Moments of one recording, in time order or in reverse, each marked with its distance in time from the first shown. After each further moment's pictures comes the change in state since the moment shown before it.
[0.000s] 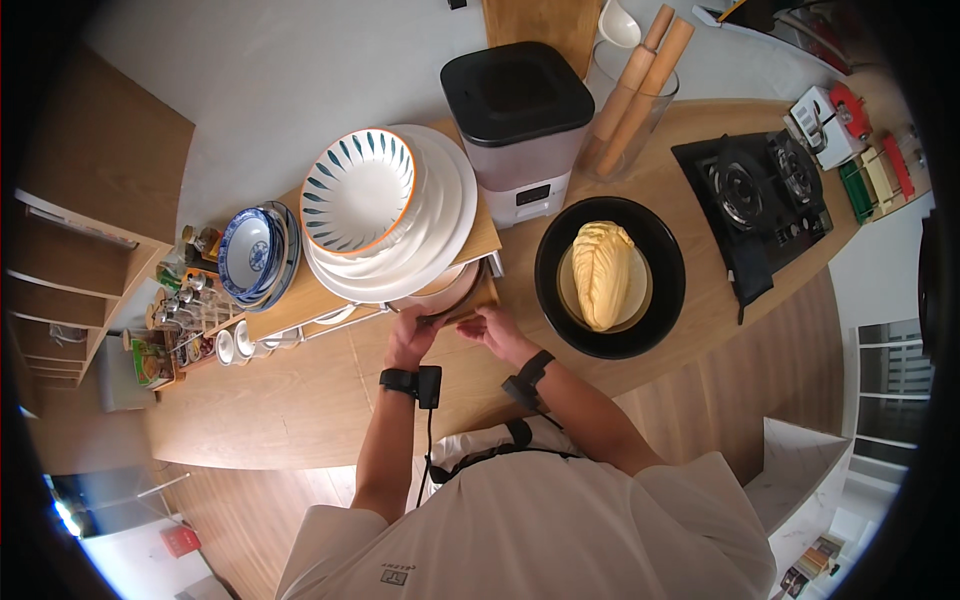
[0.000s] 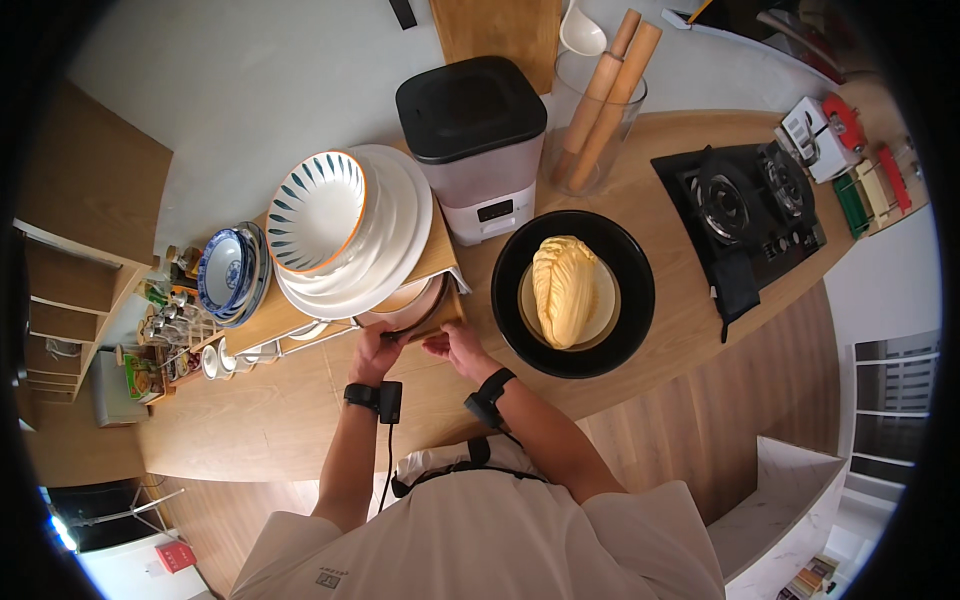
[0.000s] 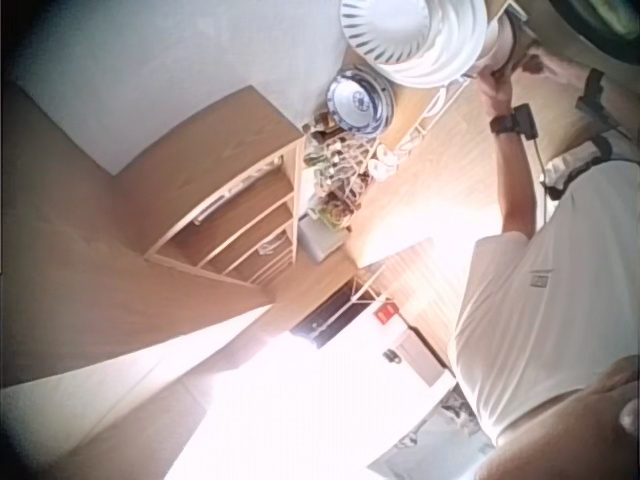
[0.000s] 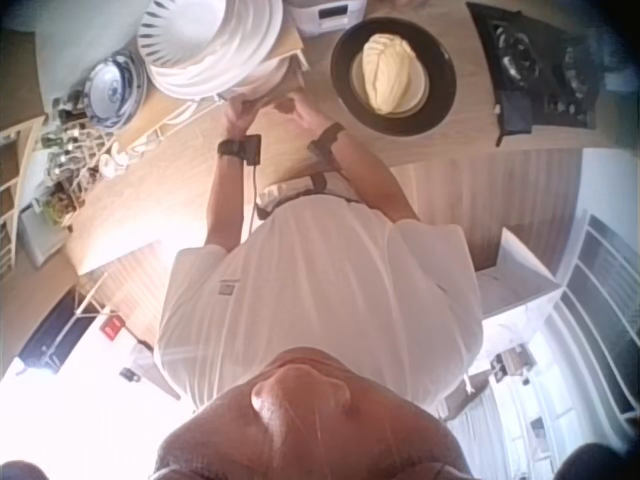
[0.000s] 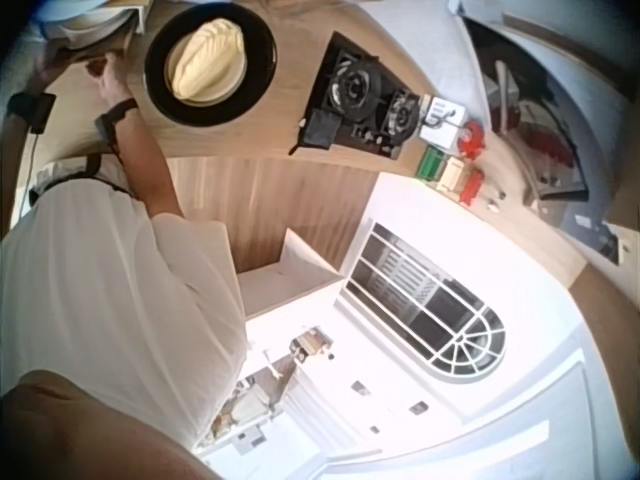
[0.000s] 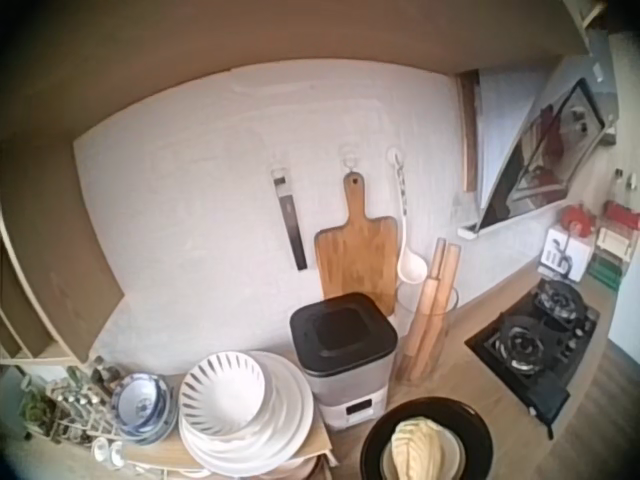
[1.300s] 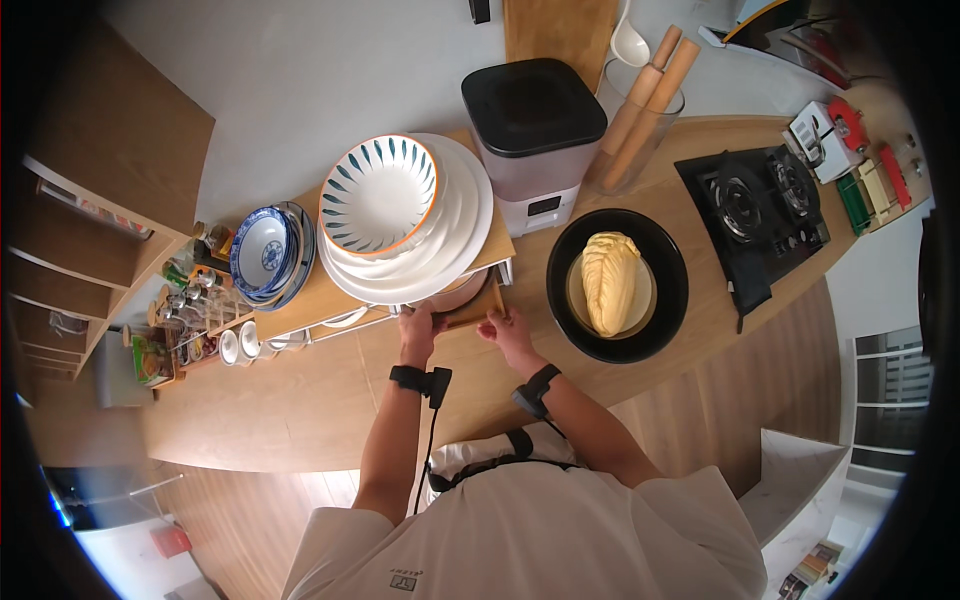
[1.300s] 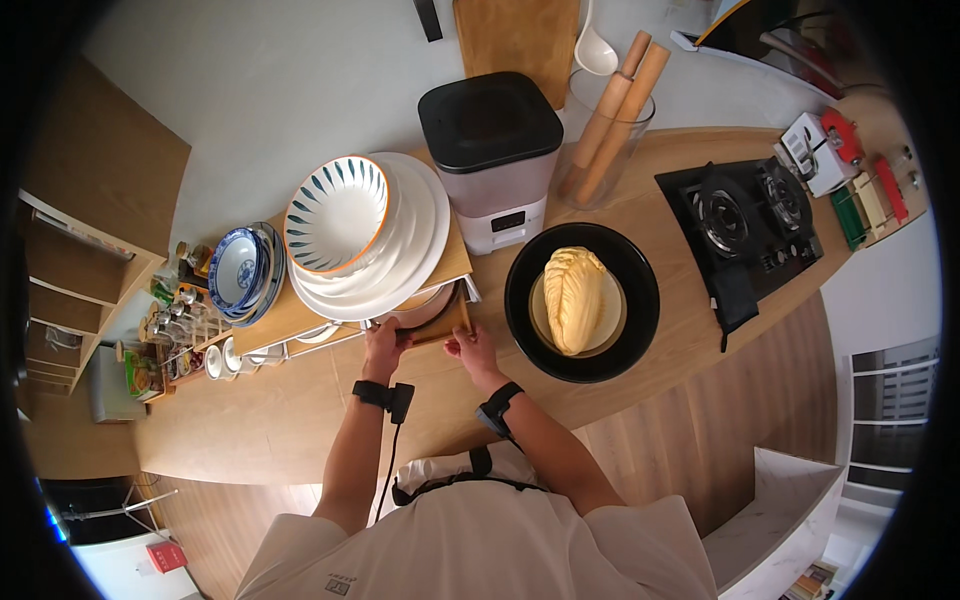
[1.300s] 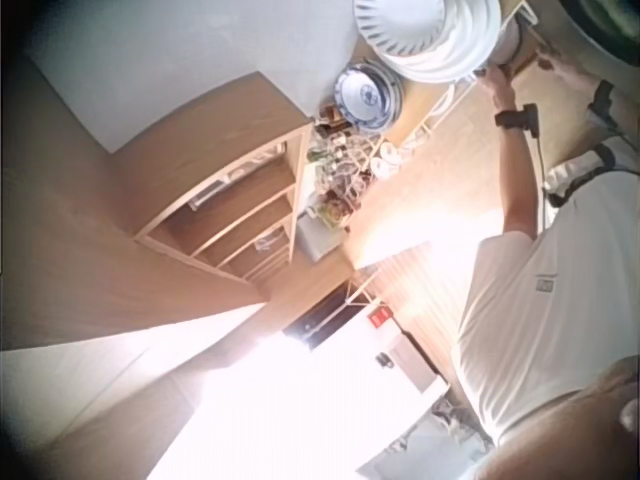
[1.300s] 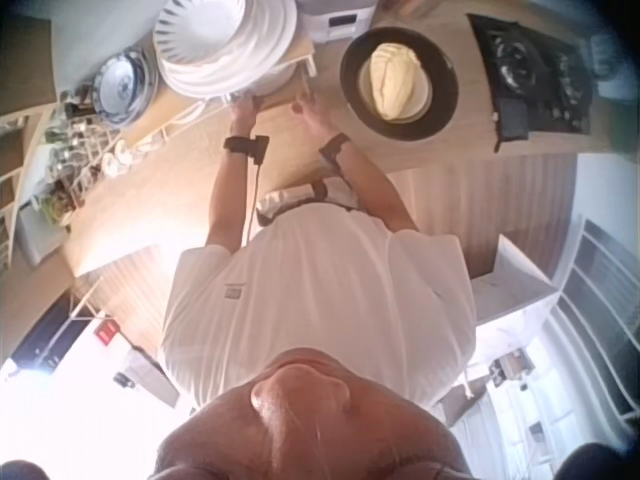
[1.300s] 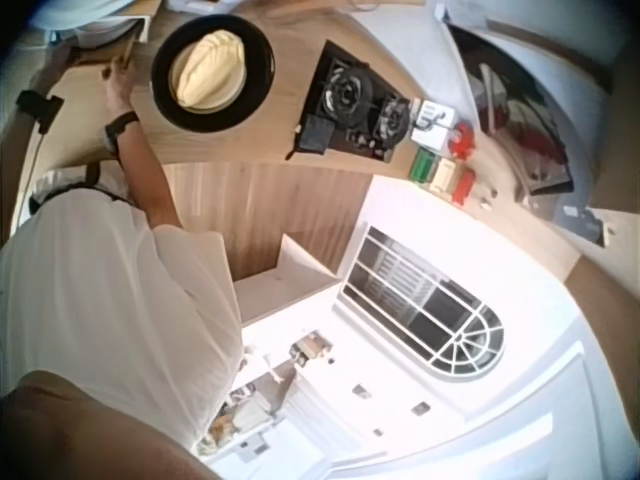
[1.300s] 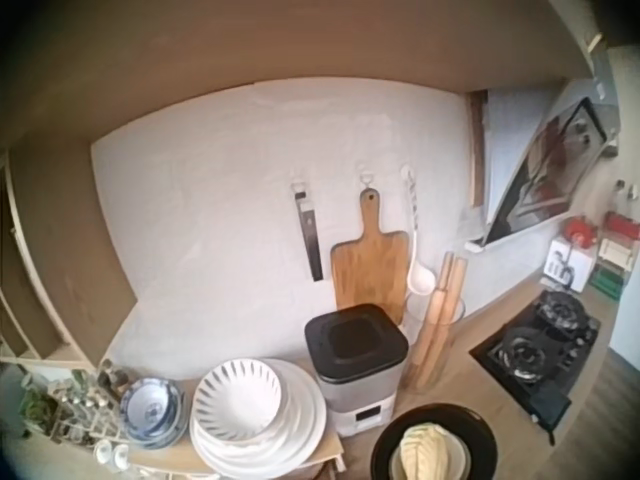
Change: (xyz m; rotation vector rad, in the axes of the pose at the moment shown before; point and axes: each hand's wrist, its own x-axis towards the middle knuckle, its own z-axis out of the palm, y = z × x) left_hand 0.000 0.007 0.014 0.480 0.280 0.274; right_hand -0.001 0.011 -0.003 -0.199 0.147 -0.342
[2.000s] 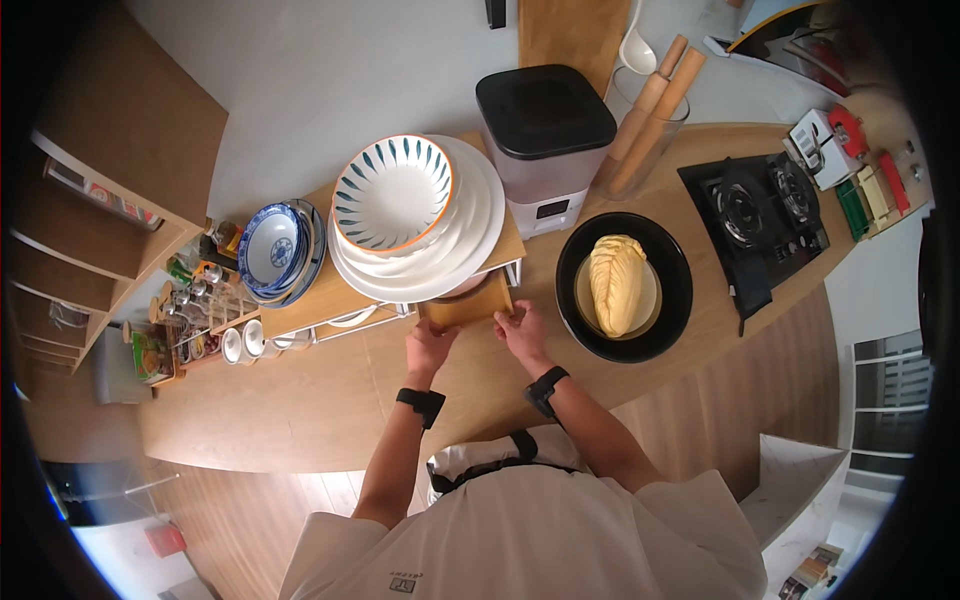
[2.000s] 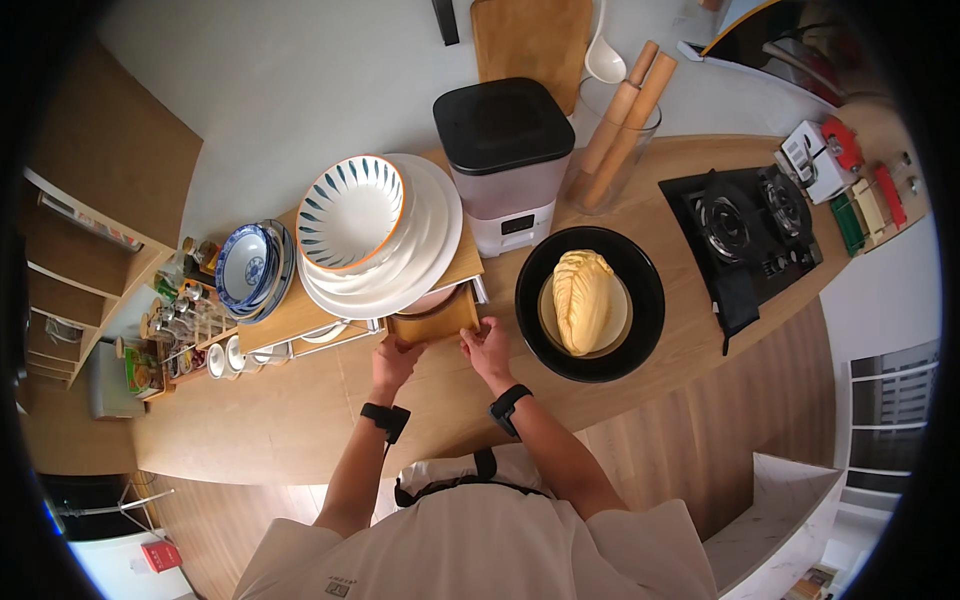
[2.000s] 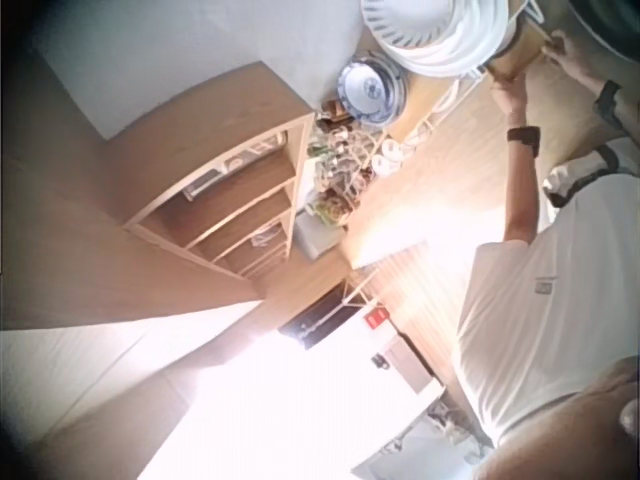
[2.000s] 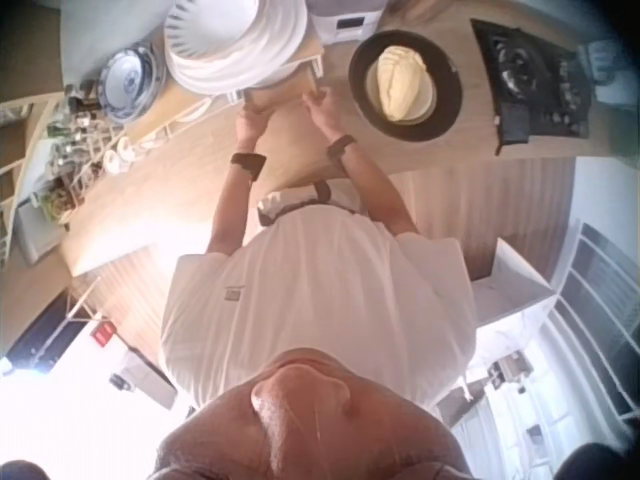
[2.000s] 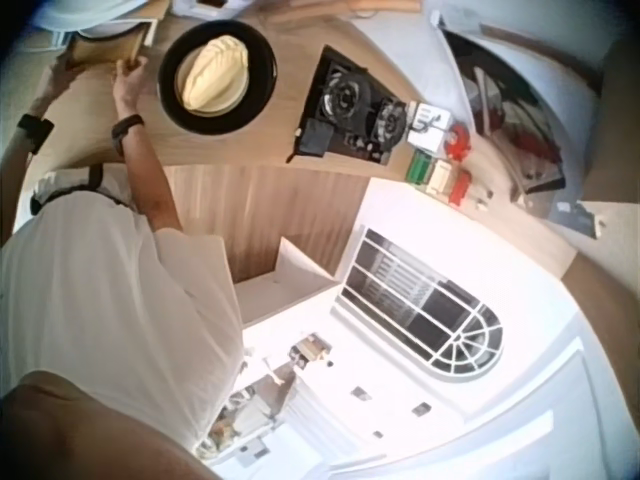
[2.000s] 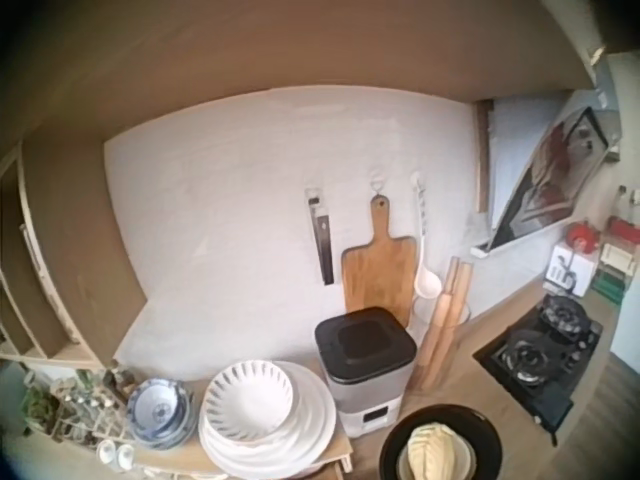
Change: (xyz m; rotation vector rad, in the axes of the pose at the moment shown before) left_hand -0.023 -0.023 -0.035 1.002 0.004 0.568; right_hand -0.010 -0.015 0.009 -0.287 0.089 -0.251
